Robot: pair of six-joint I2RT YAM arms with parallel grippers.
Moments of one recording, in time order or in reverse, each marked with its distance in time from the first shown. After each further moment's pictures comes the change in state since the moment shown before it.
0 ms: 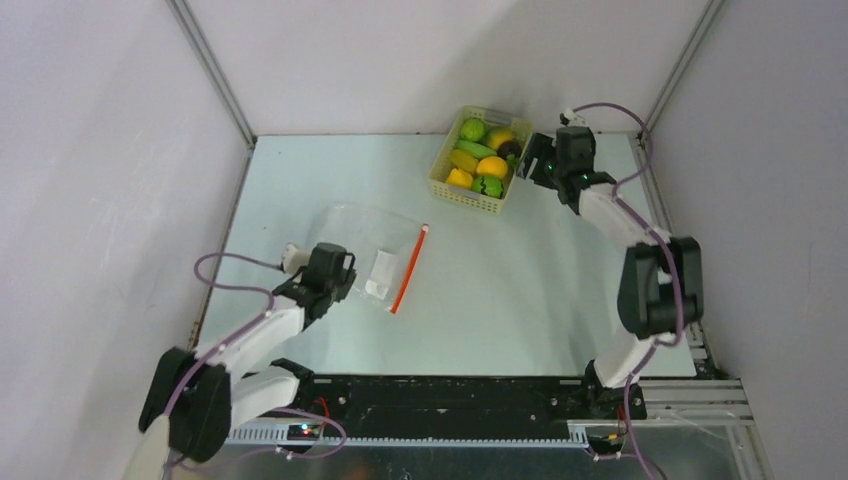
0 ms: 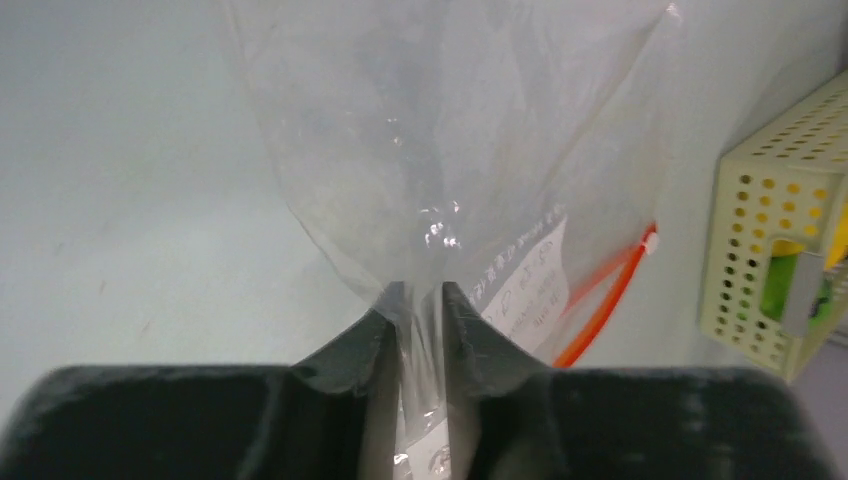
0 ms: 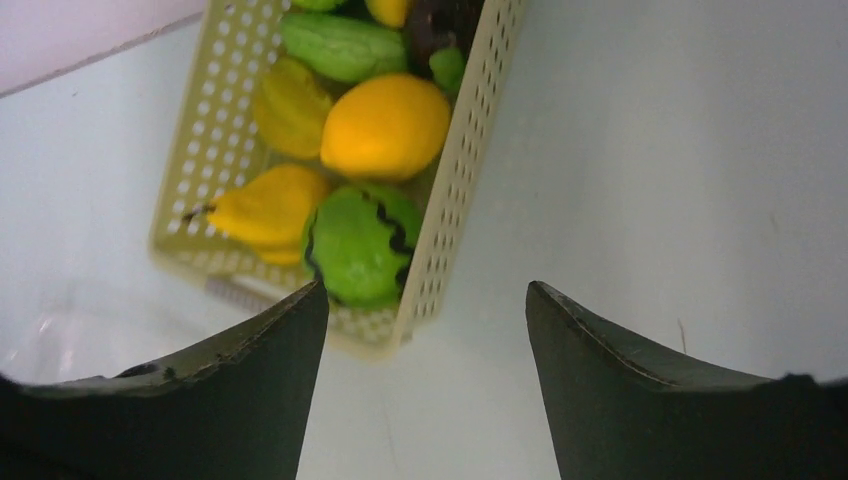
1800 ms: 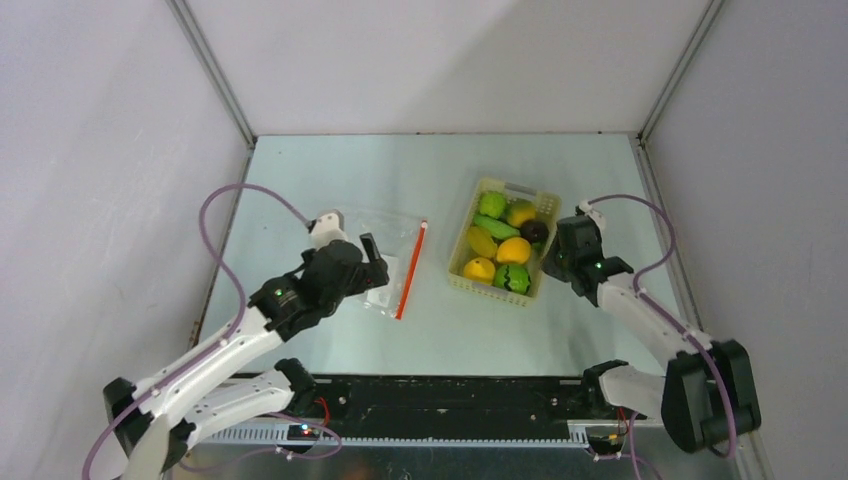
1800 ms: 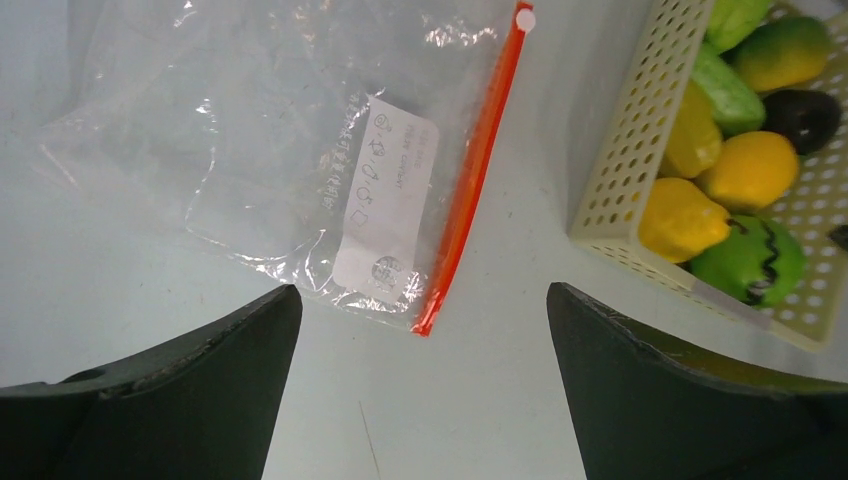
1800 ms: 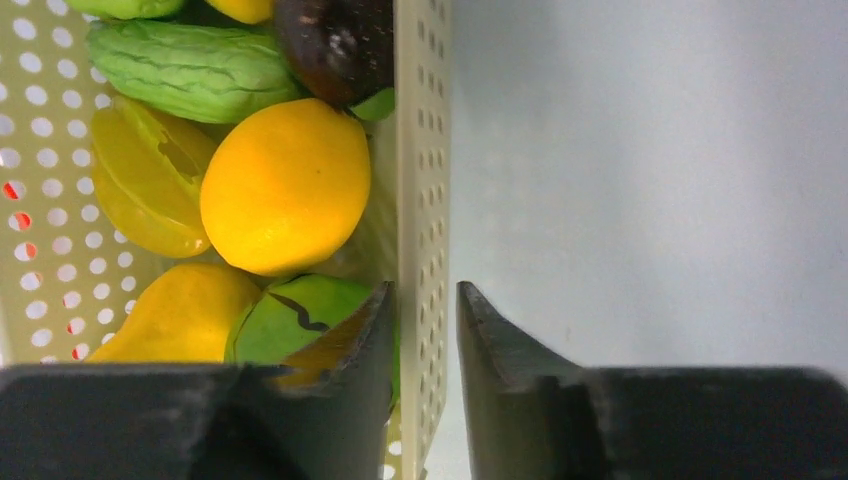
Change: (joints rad) left arm -0.437 -0.294 0.325 -0.470 -0.180 0.512; right arm 0.122 -0.475 -0.578 -0.180 0.221 0.201
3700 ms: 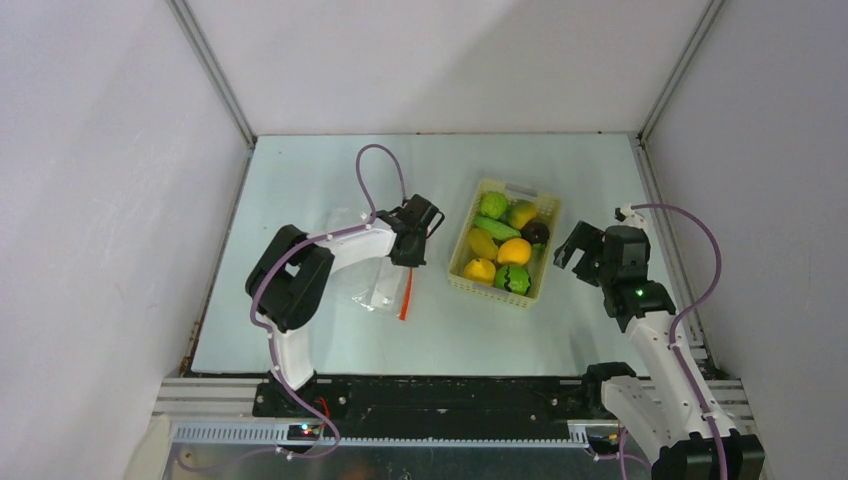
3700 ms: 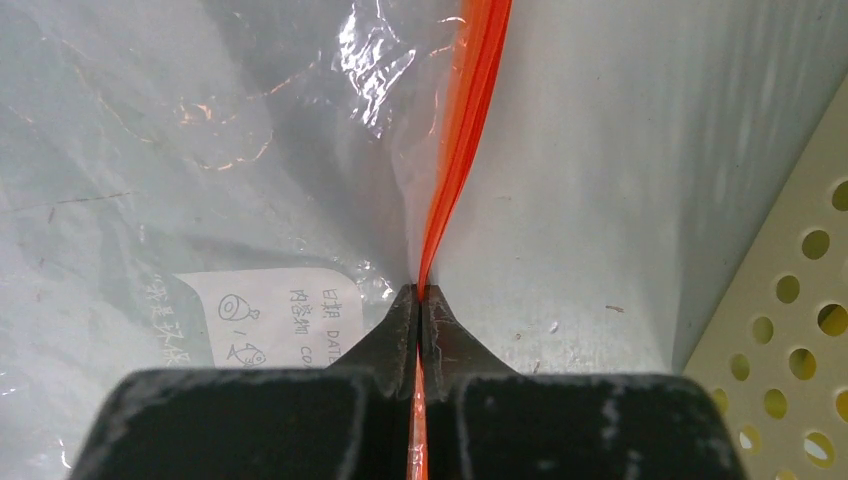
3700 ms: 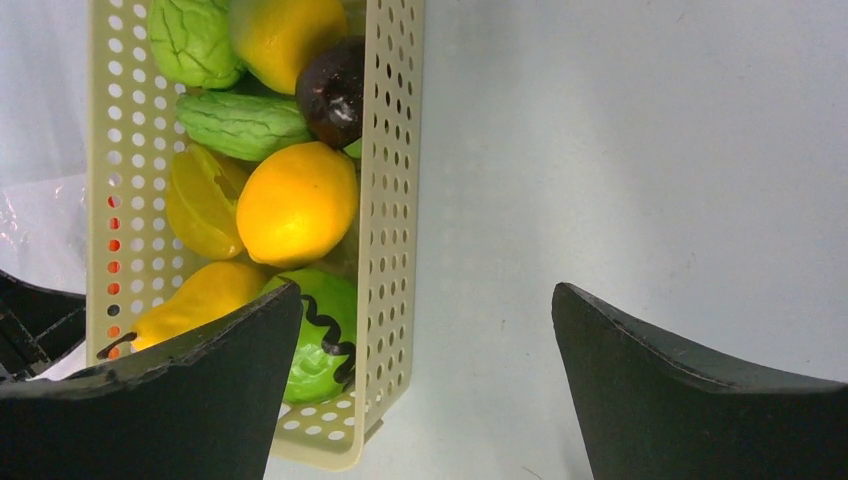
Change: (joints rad) left arm 0.143 1.034 0.397 0.204 0.311 0.348; right arm -0.214 -0.361 -0.039 -0.144 -0.123 -0.147
